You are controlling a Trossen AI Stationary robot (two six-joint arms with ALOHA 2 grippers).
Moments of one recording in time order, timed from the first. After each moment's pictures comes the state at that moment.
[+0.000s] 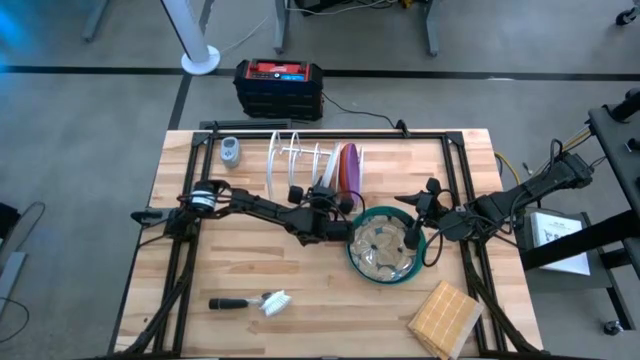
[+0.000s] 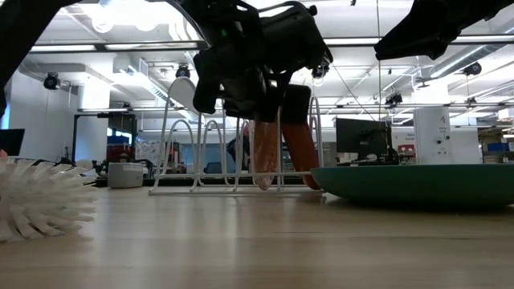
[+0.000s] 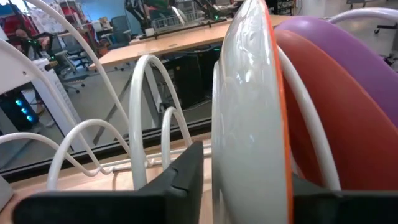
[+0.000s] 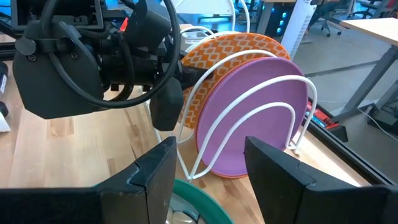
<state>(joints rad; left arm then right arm) -0.10 2.16 1.51 -0.51 -1.42 -1.04 0.45 0.85 0.58 -0.28 0.84 0.33</state>
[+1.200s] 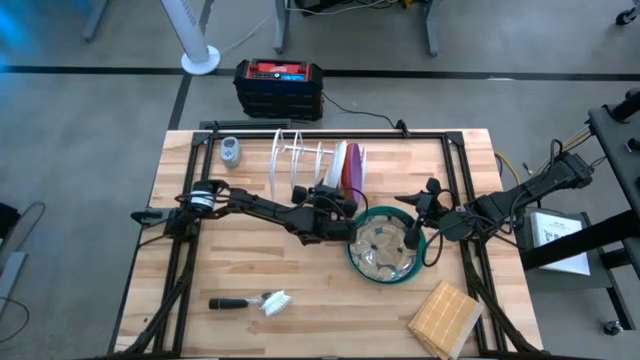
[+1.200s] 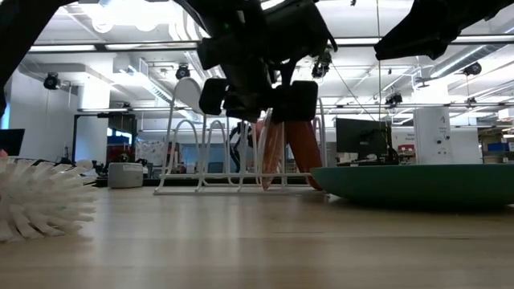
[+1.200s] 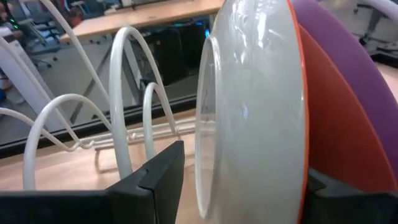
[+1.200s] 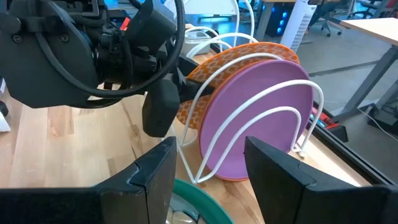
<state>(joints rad) -0.11 2.15 1.55 -0.52 -1.28 -1.04 0.45 0.85 0.58 -0.28 0.84 0.33</state>
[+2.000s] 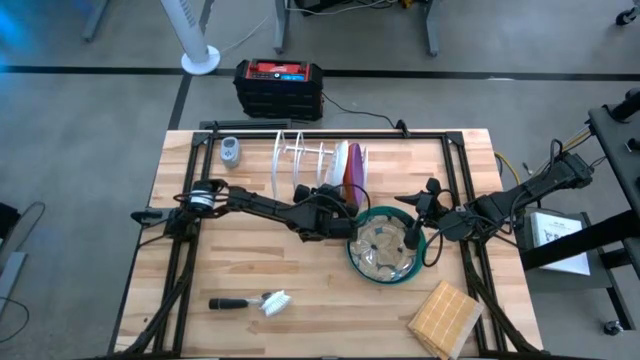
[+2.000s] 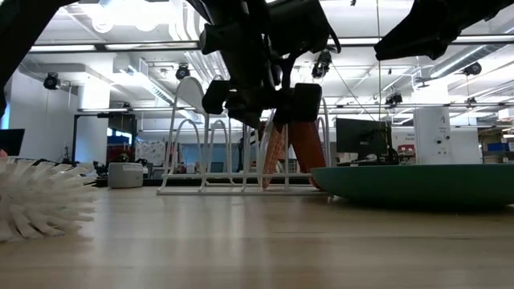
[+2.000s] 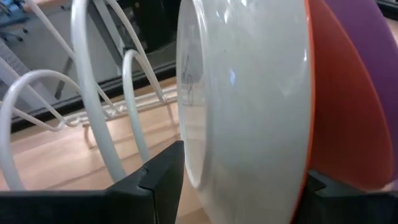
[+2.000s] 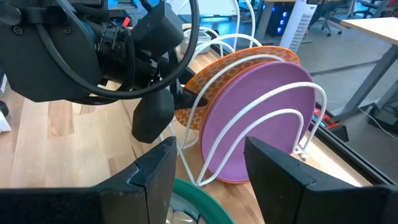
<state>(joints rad) -0.10 2.15 1.61 -0.66 -1.09 -1.04 0.45 0.85 0.58 -0.28 0.84 0.33</state>
